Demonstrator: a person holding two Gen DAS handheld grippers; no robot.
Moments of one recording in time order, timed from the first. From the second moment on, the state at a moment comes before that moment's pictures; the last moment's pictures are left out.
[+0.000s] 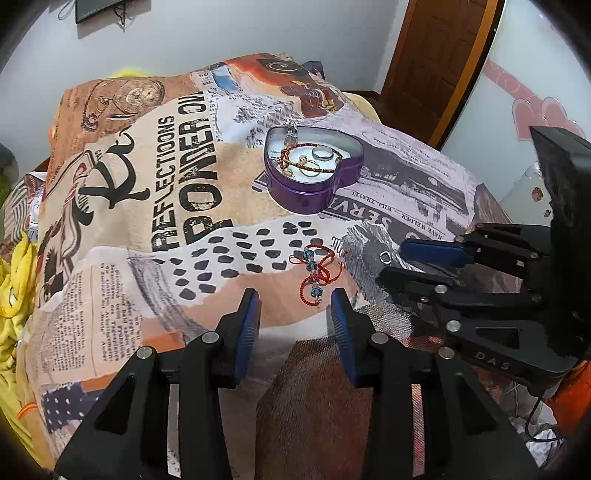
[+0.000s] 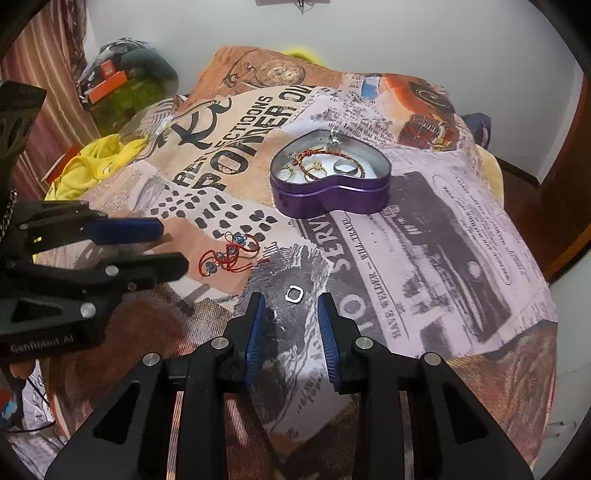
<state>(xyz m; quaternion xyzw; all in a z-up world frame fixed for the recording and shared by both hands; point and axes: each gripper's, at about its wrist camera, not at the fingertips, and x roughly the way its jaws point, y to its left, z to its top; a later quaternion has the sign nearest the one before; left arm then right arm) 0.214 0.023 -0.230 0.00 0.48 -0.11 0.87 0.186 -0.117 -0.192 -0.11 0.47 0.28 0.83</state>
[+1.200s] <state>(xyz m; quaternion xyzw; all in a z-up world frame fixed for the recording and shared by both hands) 0.229 0.008 -0.238 -0.01 0.48 -0.12 0.87 0.186 -0.132 -0.174 -0.10 0.42 0.26 0.86</state>
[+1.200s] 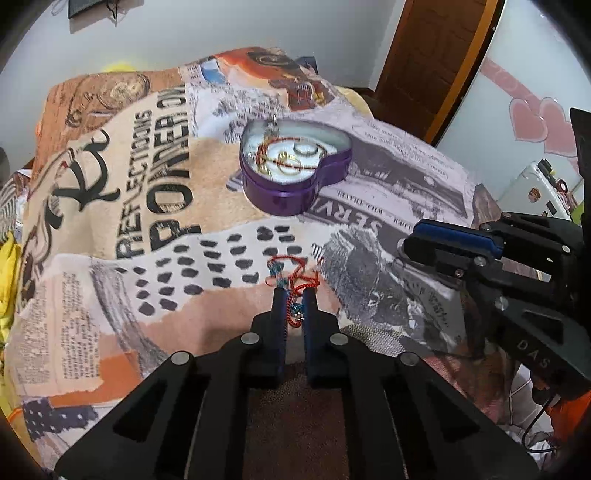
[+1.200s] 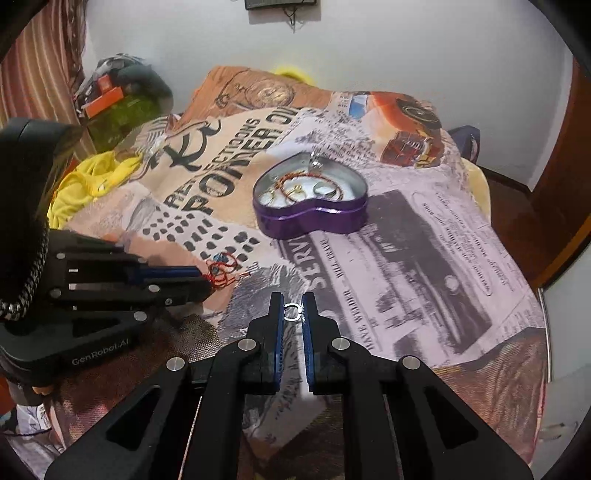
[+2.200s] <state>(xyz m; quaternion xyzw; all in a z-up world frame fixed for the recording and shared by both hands) 0.243 0.017 -0.128 -0.02 0.36 -0.11 0.93 0.201 -0.140 -0.104 -0.08 0.33 0.26 0.90</state>
